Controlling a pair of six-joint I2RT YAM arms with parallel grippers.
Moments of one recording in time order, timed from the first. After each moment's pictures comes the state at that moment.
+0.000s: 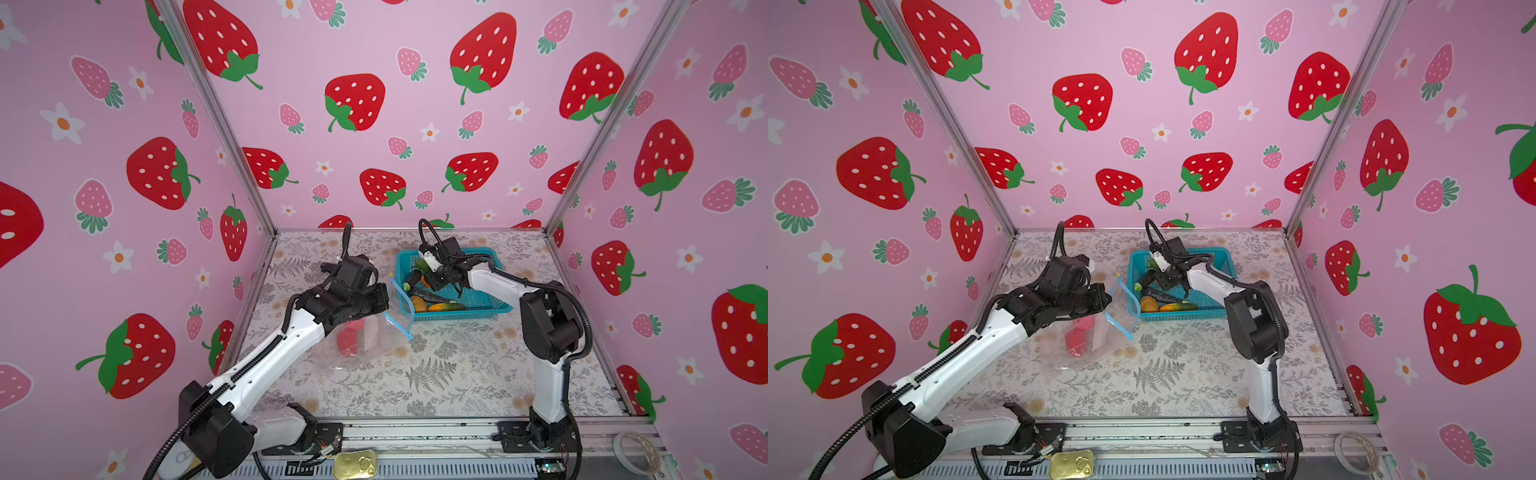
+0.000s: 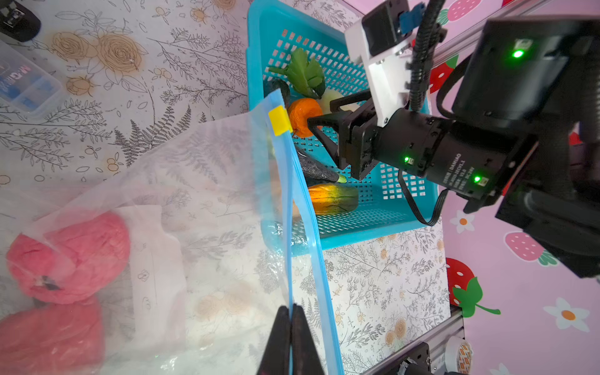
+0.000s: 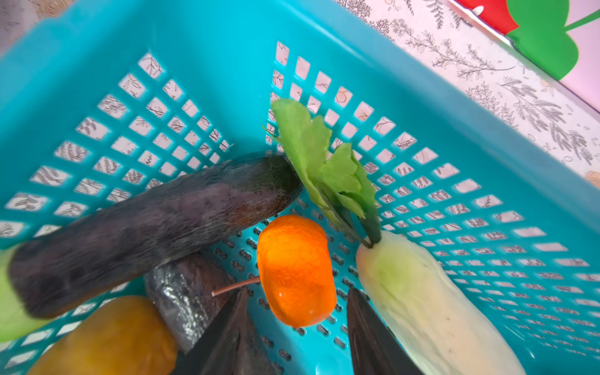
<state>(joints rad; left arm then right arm) -0.57 1.26 1.15 -0.68 0.12 -0.72 0.61 2.01 1.50 -0.39 -0.02 -0.19</state>
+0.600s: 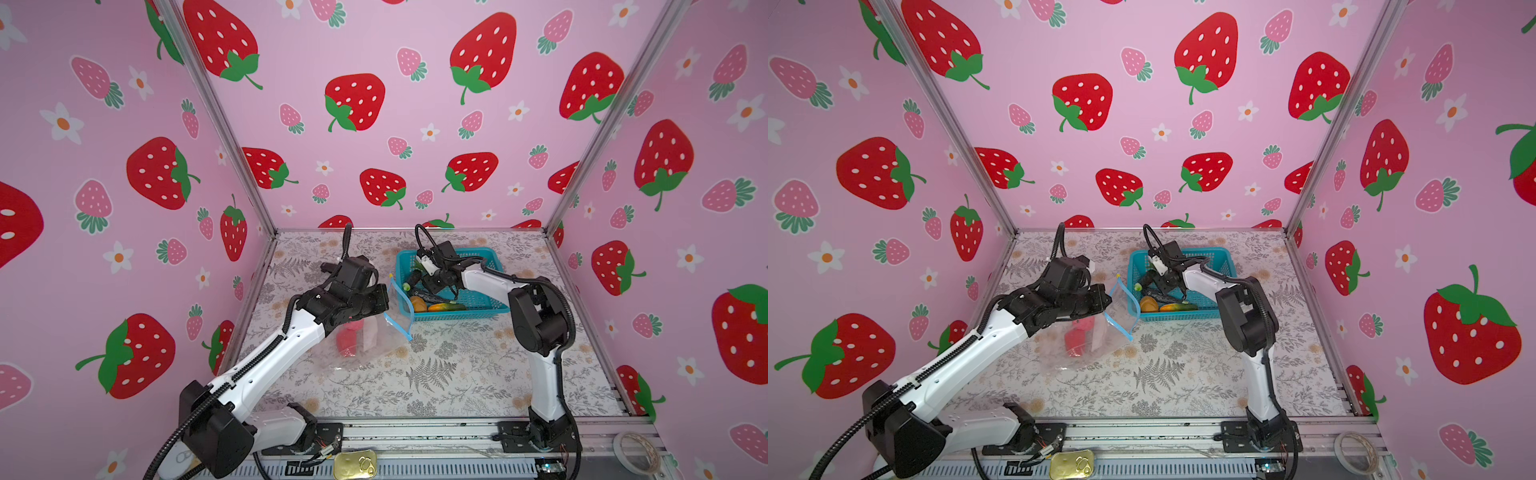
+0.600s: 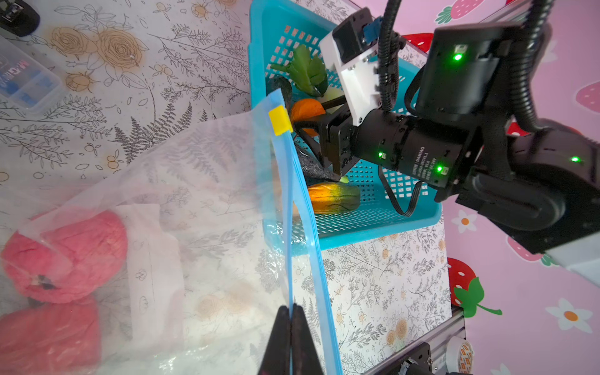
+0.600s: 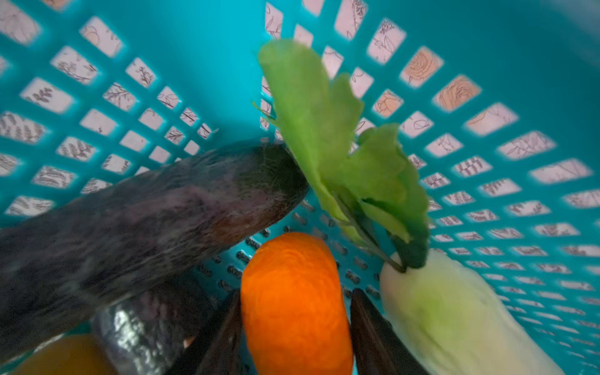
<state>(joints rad) -0.57 1.26 1.14 -0.67 0.12 -0.72 0.61 2.11 1.54 -0.38 -0.02 -0.19</state>
